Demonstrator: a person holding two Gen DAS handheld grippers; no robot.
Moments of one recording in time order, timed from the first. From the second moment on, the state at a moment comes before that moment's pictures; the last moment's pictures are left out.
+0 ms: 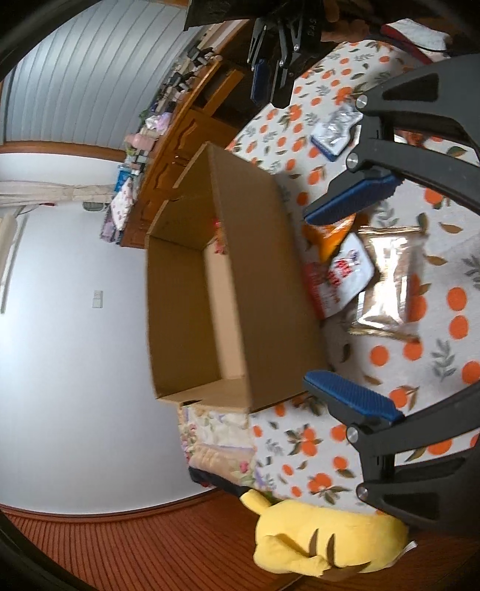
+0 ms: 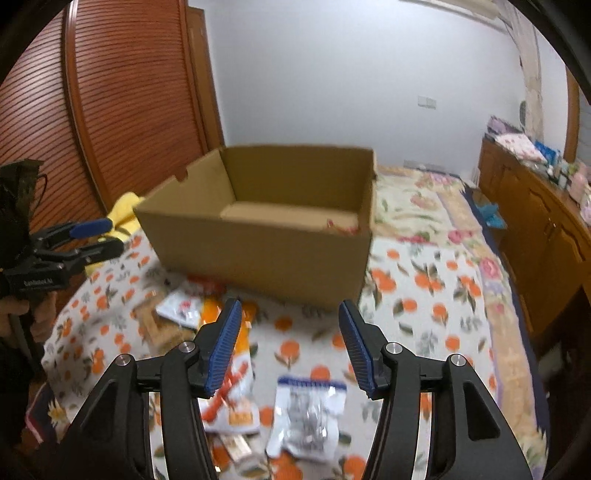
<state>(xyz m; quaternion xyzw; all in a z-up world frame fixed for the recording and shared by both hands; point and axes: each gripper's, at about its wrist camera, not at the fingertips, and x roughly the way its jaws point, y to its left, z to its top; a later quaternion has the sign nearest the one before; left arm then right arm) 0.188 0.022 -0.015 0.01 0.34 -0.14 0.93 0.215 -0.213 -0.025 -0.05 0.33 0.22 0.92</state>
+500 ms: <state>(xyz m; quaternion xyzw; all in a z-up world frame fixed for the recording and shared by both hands) 0.186 0.003 -0.075 0.02 0.40 -0.14 0.90 0.208 -0.238 -0.093 -0.03 0.41 0.20 0.89</state>
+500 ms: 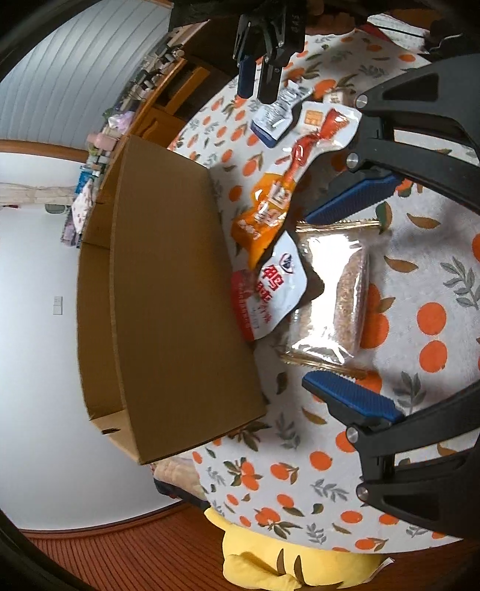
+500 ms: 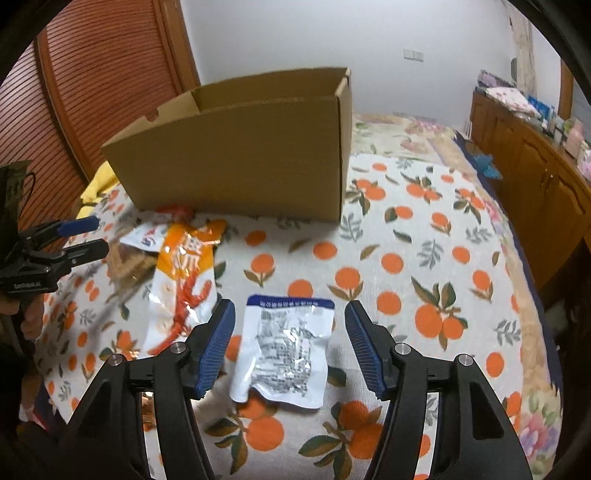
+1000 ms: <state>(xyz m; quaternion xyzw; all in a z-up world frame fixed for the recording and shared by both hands) 0.192 -0.008 -0.089 0.04 0.42 -0.14 0.90 0.211 -0.234 -0.114 -0.04 0.43 0.20 0.88</state>
